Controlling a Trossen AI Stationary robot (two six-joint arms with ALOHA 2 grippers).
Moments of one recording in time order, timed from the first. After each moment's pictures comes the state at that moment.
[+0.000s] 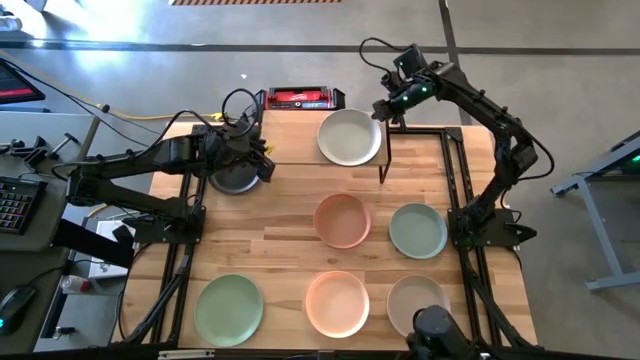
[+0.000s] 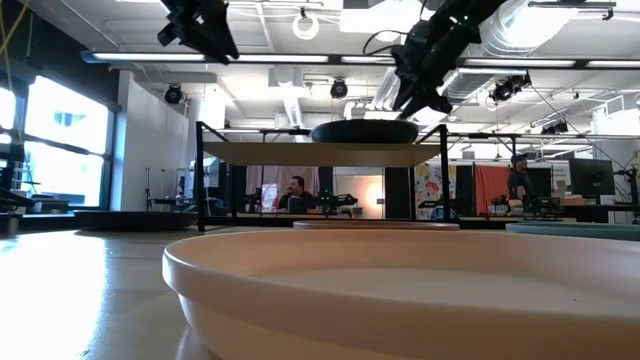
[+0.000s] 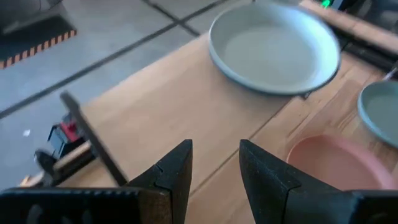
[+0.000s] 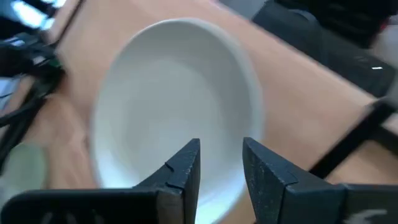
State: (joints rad) left arm 0.20 1.11 1.15 -0.73 -0.51 -0.39; right arm -0.88 1.67 1.65 -1.01 -0.47 0.15
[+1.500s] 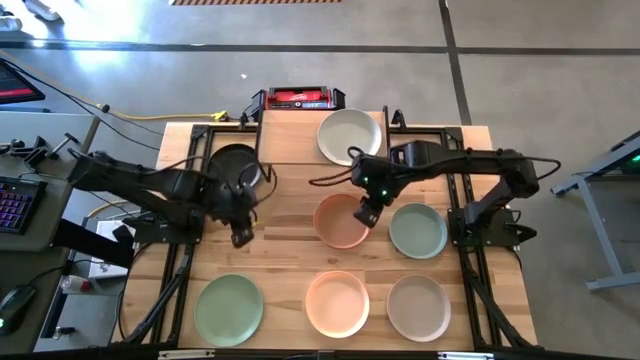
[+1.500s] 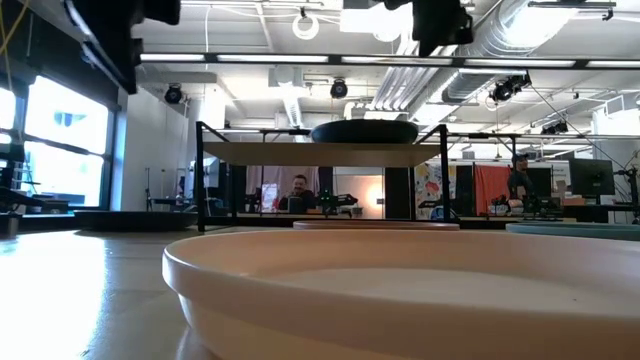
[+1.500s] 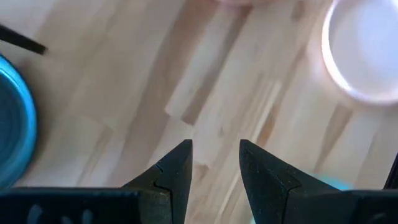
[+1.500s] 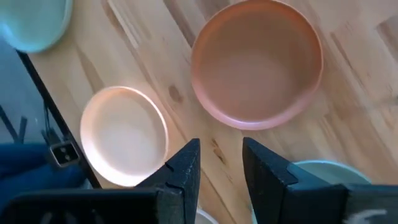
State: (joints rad) left arm -0.21 1.11 1.00 -1.05 -0.11 -0.67; right arm -0.01 1.60 1.65 -1.25 -0.14 0.60
